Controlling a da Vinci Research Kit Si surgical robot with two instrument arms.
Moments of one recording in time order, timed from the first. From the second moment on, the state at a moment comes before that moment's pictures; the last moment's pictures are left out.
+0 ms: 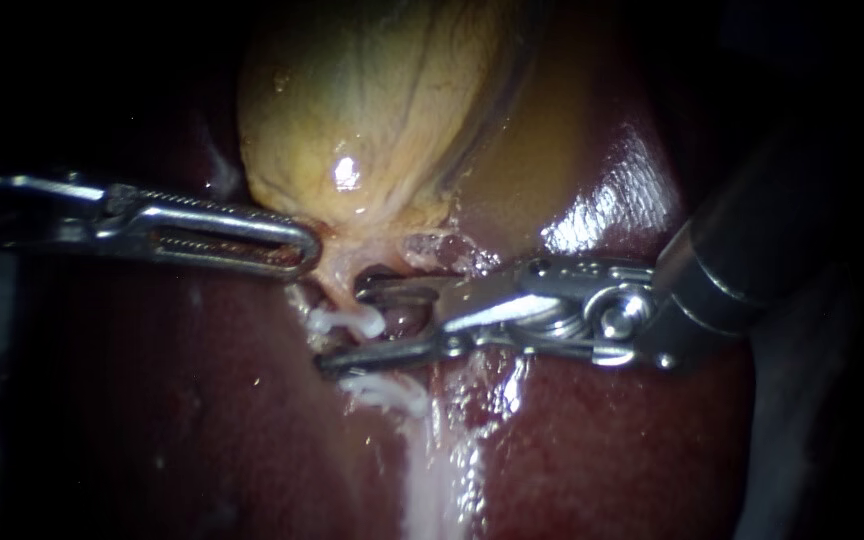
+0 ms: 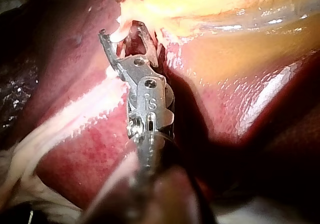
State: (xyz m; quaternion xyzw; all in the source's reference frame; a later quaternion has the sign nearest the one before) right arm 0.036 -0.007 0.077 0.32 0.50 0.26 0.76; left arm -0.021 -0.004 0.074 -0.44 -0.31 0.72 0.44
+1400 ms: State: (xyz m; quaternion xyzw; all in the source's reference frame) right arm 0.023 -0.003 0.068 0.28 0.54 0.15 0.78; left arm -0.025 -0.004 0.077 -0.44 -0.30 0.72 0.44
